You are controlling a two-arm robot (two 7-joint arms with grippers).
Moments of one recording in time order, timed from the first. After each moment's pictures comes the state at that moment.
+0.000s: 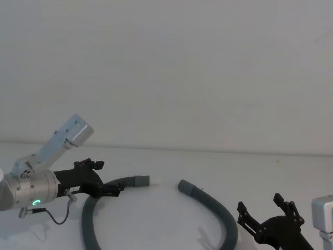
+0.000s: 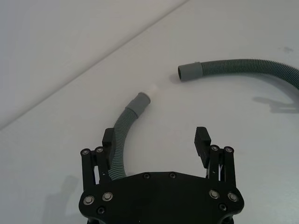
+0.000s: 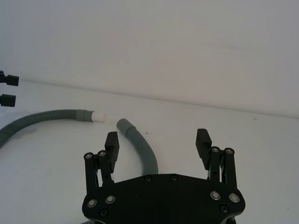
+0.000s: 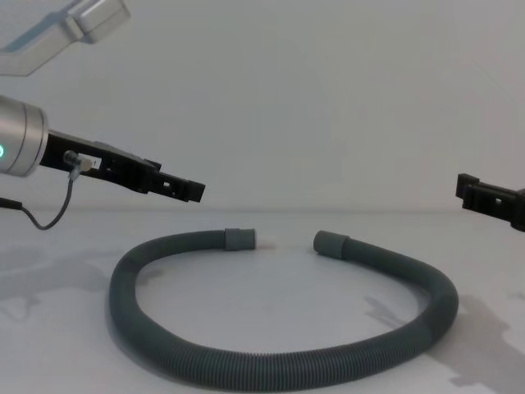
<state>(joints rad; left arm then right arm) -0.69 0.50 0.53 -1.31 -0.37 0.39 -0.61 -0.01 0.34 -0.23 -1.77 0.29 0.03 0.07</state>
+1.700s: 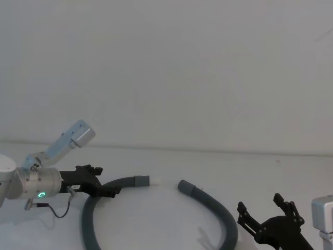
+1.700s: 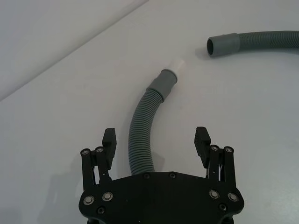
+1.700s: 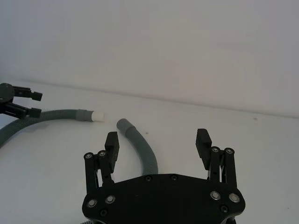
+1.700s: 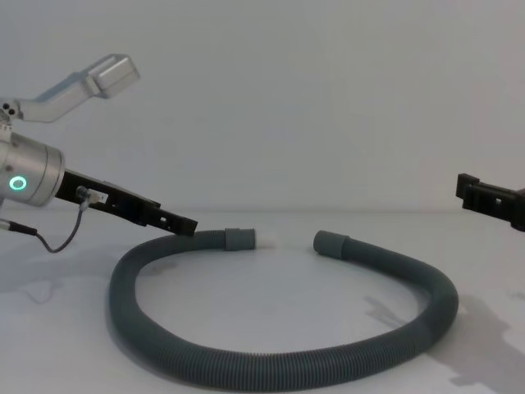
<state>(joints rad) -0.94 0.36 0.65 -0.78 -0.32 0.24 -0.76 -0.01 0.34 -0.23 -1.77 0.29 0.03 0.07</state>
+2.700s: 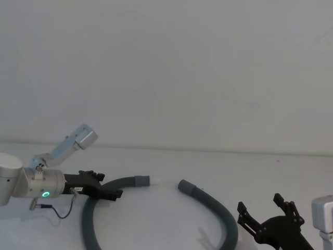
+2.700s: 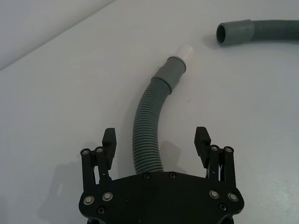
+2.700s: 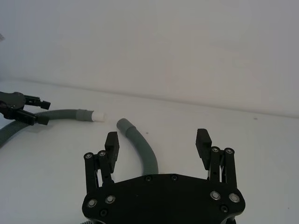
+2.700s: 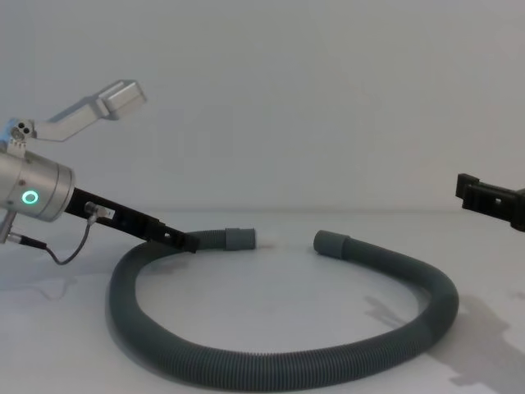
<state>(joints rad) -1.10 0.21 0.66 -0.37 -0.28 0.12 -0.87 -0.01 0.34 -0.23 -1.77 0.29 0.03 0.07</state>
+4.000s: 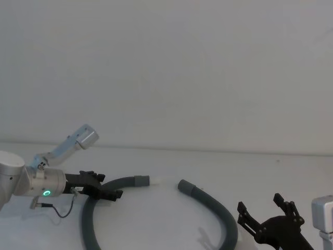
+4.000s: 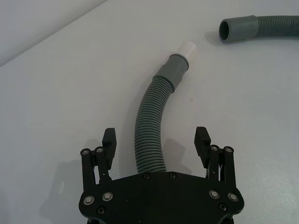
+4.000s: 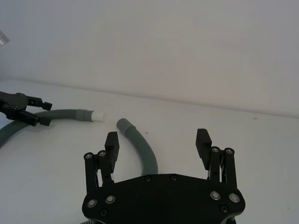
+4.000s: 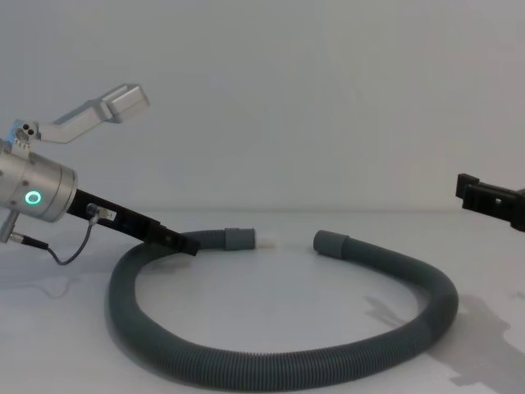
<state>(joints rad) -1.22 0.11 0.50 -0.08 -0.08 0.00 -0.92 -0.01 0.34 -0.23 -1.77 0.29 0.03 0.07</state>
